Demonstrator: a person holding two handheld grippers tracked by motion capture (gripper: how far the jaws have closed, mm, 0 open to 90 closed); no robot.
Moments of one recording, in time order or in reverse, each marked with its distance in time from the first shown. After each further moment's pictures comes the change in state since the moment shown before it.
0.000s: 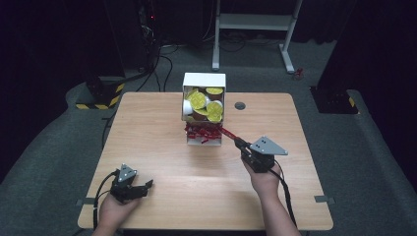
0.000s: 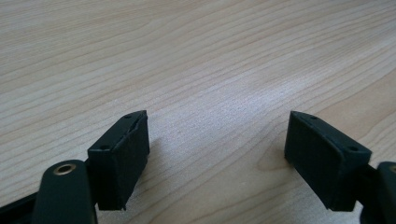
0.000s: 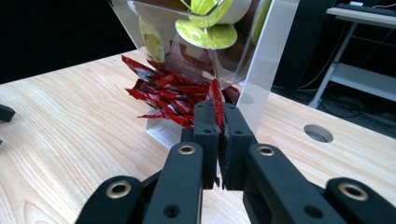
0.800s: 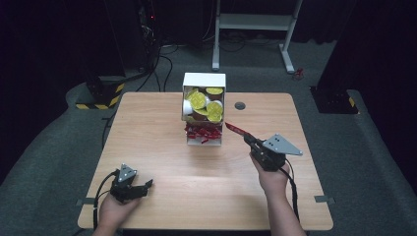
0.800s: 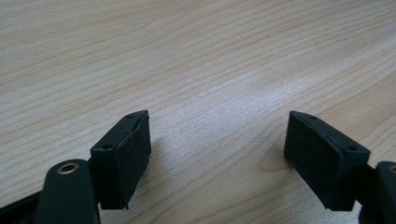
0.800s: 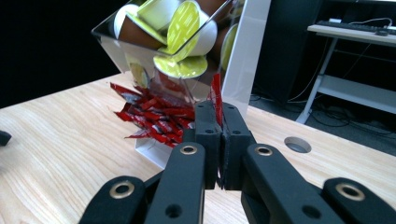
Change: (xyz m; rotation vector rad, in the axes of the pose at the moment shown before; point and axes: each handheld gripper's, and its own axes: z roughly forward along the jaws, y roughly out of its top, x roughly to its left) left arm 0.001 0.000 0.000 0.001 -0.001 -0.007; right arm -0.016 0.010 -0.022 -0.076 -0.033 0.033
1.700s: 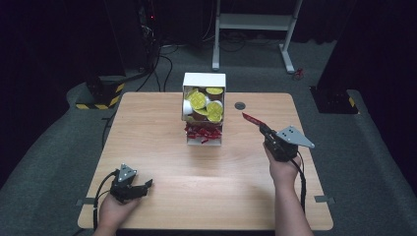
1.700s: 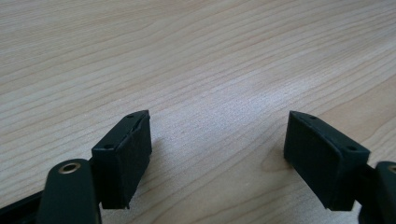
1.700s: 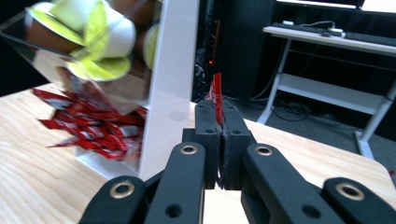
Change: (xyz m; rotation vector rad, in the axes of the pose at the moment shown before) left arm 0.000 0.000 0.000 0.000 0.007 -0.010; right arm -0.045 -0.004 0.002 0.001 -0.149 0.015
